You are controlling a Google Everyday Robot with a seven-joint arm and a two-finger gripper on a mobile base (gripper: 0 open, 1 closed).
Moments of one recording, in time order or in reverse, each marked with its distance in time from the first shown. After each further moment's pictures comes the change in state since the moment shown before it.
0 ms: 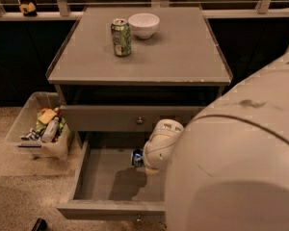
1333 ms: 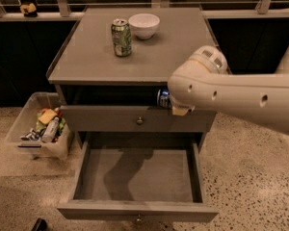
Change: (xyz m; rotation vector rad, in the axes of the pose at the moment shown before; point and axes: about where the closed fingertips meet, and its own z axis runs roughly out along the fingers) arm 0.070 -0.173 -0.175 0.278 0.147 0.110
